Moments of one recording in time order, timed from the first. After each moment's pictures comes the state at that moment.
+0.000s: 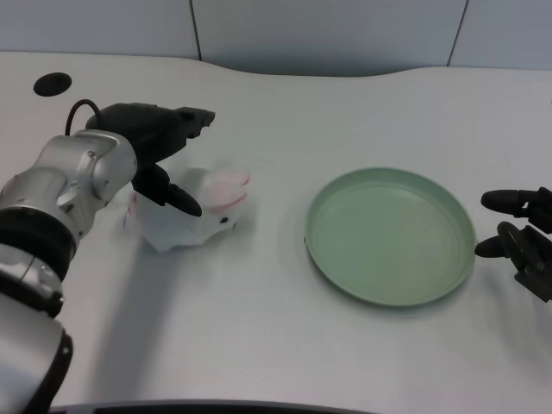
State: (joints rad) left arm -1.05 0.29 -0.50 1.20 0.76 -0.26 -0.18; right arm -0.24 -0.18 -0.21 0.53 0.21 -0.22 0.38
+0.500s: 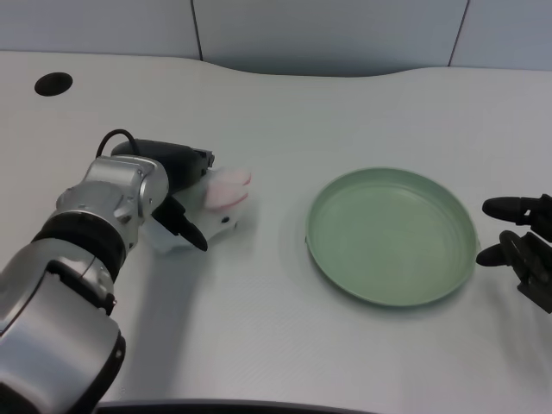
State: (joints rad) left arm -1.08 0.17 -0.62 1.36 0.81 -0.10 -0.18; right arm -0.17 -0.17 -0.21 0.43 0.23 -0.22 0.38
